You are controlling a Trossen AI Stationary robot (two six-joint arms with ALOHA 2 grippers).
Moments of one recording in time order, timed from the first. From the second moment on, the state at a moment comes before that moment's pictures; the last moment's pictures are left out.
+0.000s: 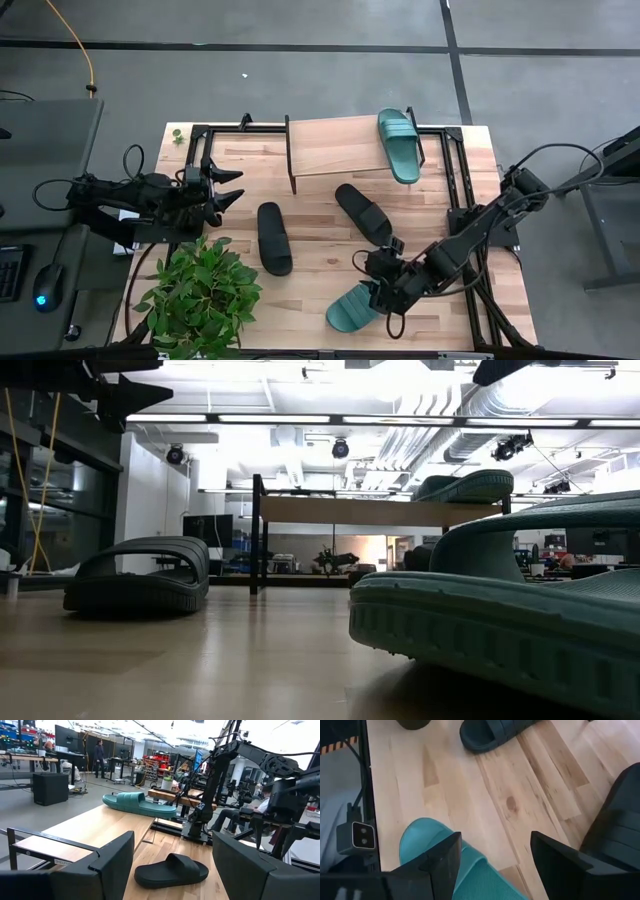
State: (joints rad) left arm -0.07 0.23 0.30 0.00 -0.45 -0.14; right arm 0.67 1.61 1.33 -0.77 0.50 0.86
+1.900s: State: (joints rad) left arm -0.07 0.23 0.30 -0.01 -0.40 -0.19; right arm 0.86 1.83 1.33 -0.76 0.79 1.27
